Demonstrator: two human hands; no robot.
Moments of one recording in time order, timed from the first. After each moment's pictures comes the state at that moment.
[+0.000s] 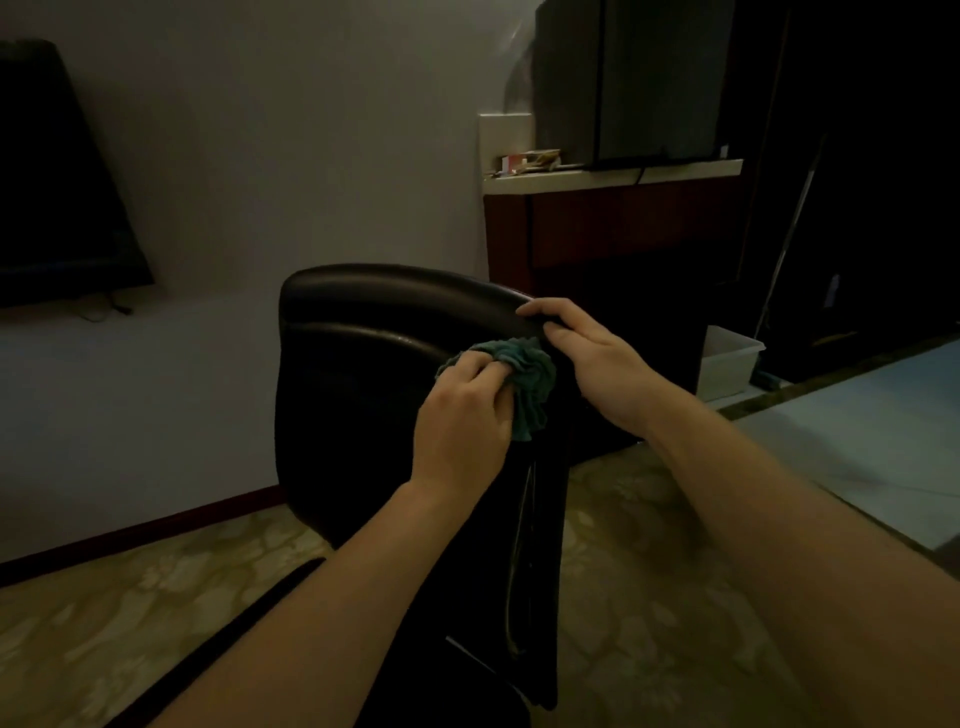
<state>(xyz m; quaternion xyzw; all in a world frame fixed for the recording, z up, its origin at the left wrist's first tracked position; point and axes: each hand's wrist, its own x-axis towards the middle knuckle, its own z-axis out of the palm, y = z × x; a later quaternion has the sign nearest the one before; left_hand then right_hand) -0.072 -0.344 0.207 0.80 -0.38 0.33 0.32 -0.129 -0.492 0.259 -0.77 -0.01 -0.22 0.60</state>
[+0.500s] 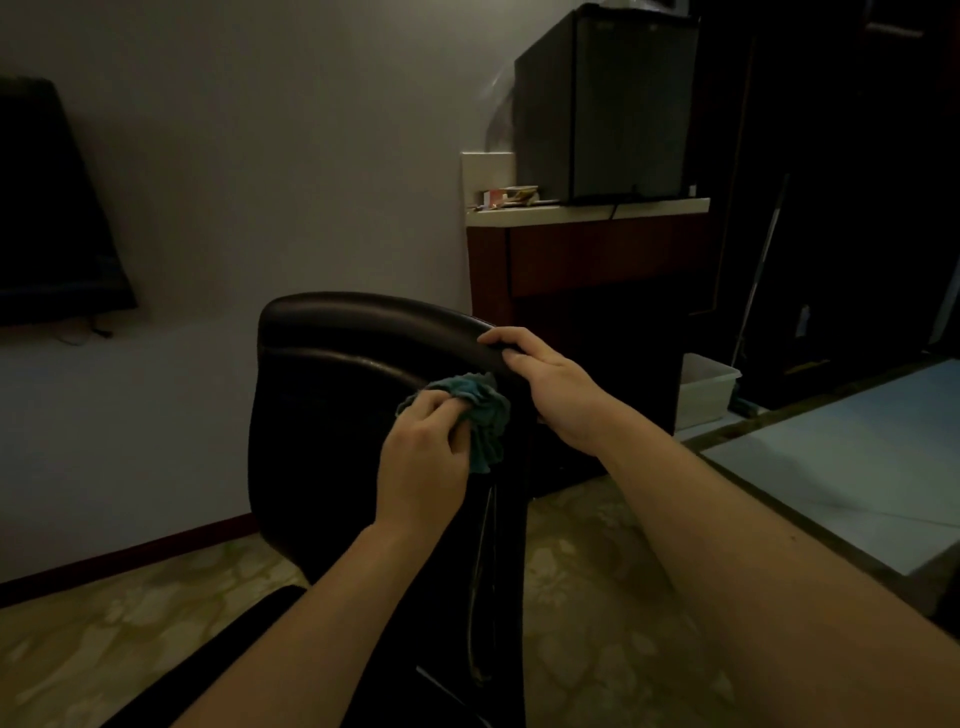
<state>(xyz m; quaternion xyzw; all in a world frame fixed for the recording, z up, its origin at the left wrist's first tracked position) -0.091 -0.344 0.200 0.81 -0.34 0.32 0.35 -0.137 -0.492 0.263 -0.78 0.01 -0.19 0.60</state>
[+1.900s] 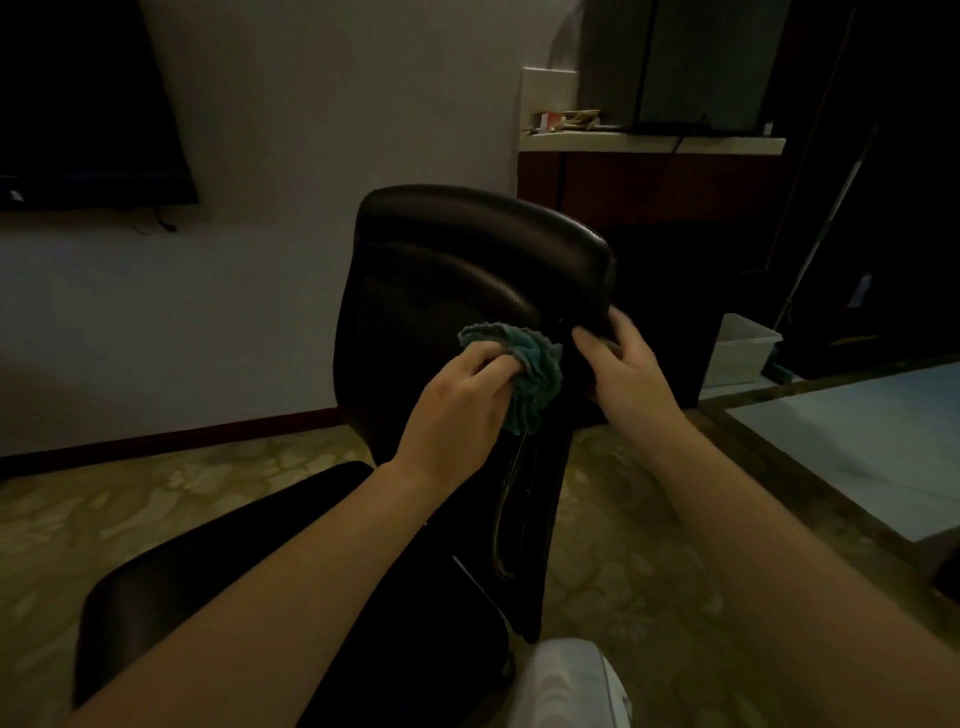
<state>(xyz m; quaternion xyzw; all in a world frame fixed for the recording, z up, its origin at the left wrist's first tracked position) -0.144 -0.283 0.147 0.76 -0.45 0.33 0.32 -0.210 -0.450 0.179 -0.71 0.05 -0.29 0.64</state>
